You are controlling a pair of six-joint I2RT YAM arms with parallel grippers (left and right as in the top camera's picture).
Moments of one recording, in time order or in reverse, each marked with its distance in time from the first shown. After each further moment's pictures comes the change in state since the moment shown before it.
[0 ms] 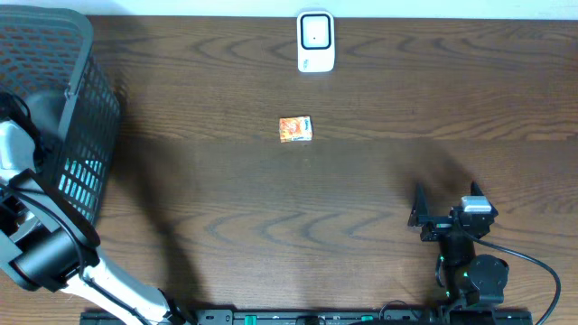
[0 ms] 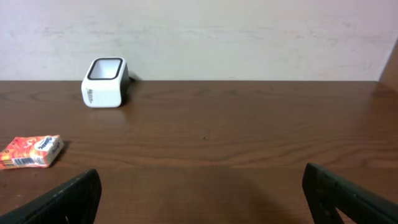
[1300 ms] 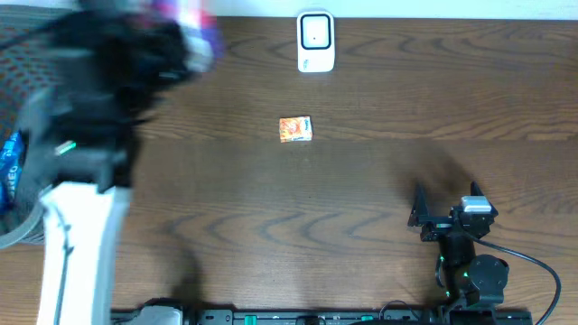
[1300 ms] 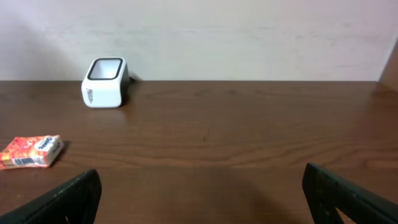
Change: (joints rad) left arm -0.816 -0.644 0.074 0.213 0.679 0.006; right arm 0.000 0.000 0.000 0.000 0.000 0.000
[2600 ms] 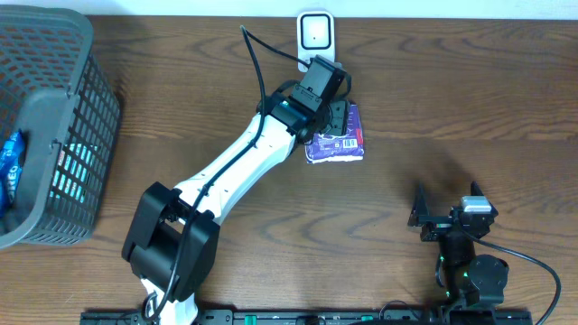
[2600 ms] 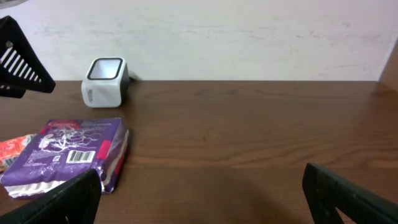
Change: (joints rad) left arm -0.476 0.549 -0.028 0.103 -0.200 0.030; right arm 0.000 0.000 0.000 0.000 0.000 0.000
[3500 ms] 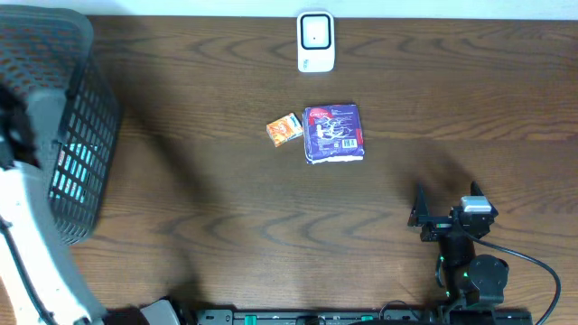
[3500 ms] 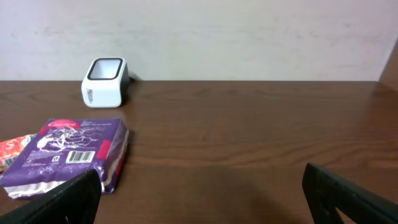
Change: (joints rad) left arm 1.144 -0.478 0.040 -0.277 -0.538 0.164; right arm 0.000 0.000 0.000 0.001 0.000 0.000
